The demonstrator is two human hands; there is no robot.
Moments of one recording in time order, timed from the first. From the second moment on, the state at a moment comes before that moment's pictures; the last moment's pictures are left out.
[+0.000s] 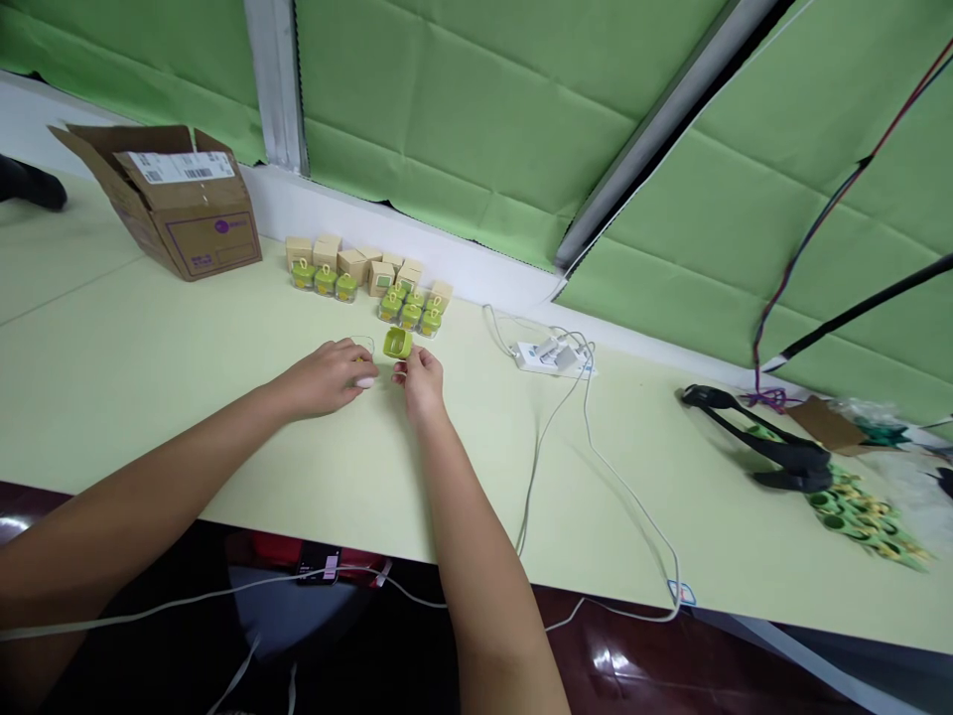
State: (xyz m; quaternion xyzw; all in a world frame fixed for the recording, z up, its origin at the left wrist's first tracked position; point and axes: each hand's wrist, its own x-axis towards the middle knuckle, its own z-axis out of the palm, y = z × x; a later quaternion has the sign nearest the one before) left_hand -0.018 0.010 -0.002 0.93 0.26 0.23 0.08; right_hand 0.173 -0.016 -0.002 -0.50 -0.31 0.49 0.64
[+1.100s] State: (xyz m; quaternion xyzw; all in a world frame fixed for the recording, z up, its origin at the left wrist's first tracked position) left_hand -0.004 0.015 0.006 0.51 0.30 0.50 0.63; right_hand 0.166 -0.017 -0.013 -0.55 -0.49 0.29 0.61
